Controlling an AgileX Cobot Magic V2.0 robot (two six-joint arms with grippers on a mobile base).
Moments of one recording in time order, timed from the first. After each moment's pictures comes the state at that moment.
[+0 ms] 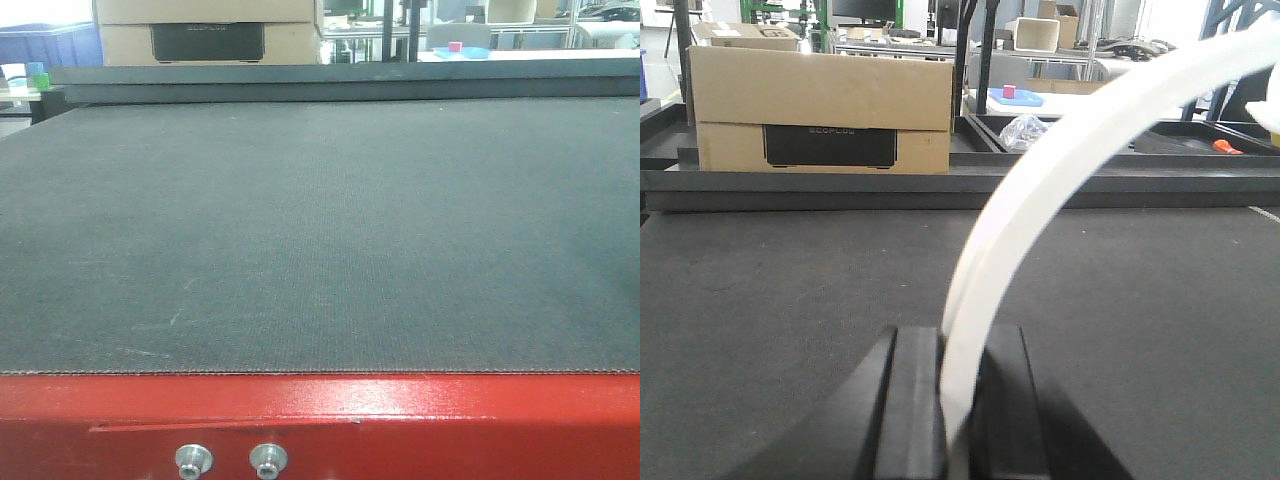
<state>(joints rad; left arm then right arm) -0.23 0.73 -0.77 0.03 0.15 -0.08 0.18 0.47 -0.65 -0.06 0.21 0.18</state>
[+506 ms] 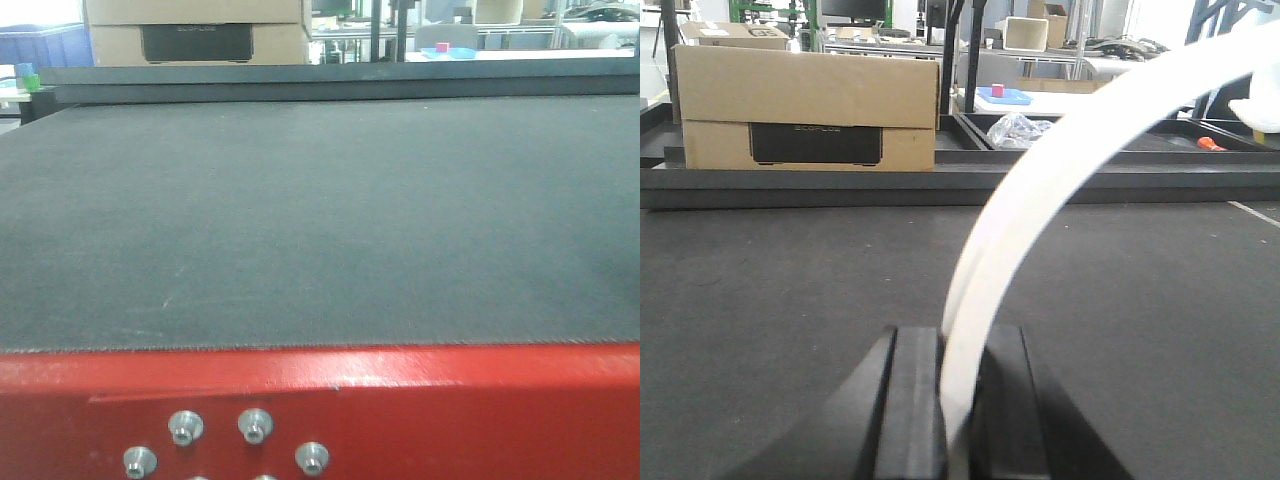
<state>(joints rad) -0.23 0.73 -0.77 0.03 0.15 -0.08 0.18 0.47 -0.65 -0.06 0.21 0.18</state>
